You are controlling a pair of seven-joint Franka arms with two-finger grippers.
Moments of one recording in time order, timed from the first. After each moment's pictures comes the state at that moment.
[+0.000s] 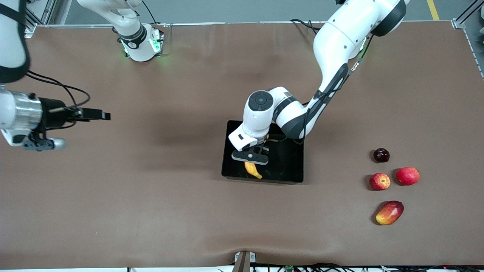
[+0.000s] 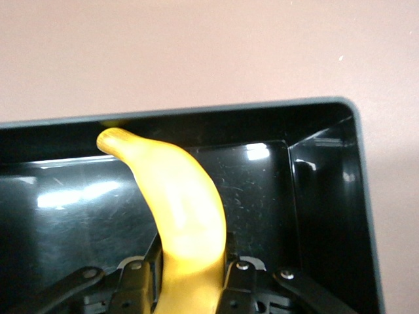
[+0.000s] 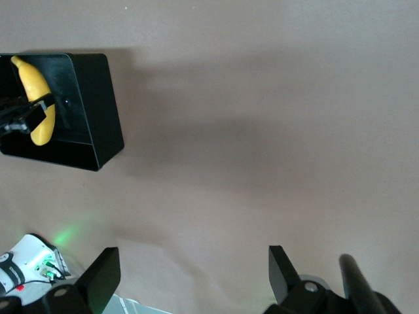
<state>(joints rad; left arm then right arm) -0.45 0.79 -0.35 -1.41 0.45 2.37 -0.78 0.06 0.27 -0.06 -1.47 0.40 1.43 0.05</state>
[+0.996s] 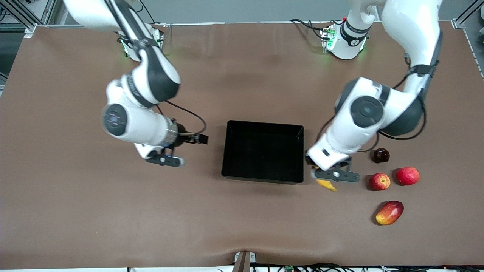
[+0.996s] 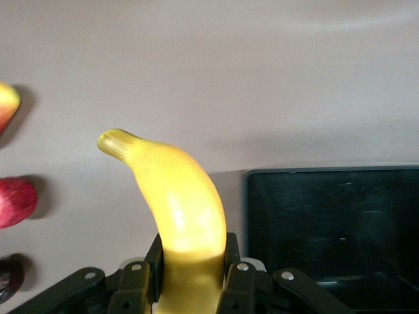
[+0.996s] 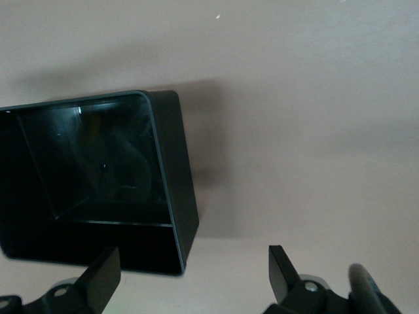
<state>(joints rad) -0.08 0.52 -0.34 -1.48 0.22 2.05 -0.37 0.50 0.52 -0.06 -1.48 0.40 1.96 0.47</state>
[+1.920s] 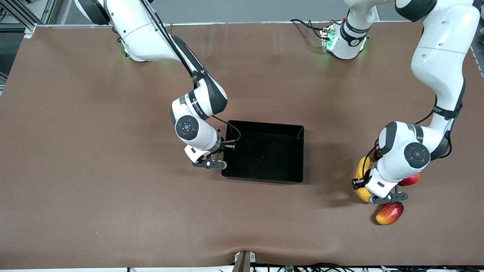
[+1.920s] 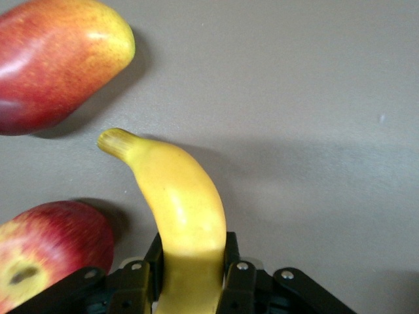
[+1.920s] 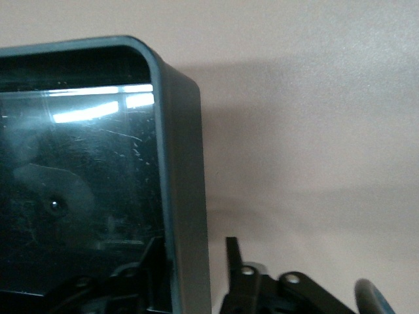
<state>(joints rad) 0.20 0.75 -0.32 -1.60 0.29 2.44 -0.37 0.64 0.74 -0.06 -1.49 0.35 2.25 0.50</state>
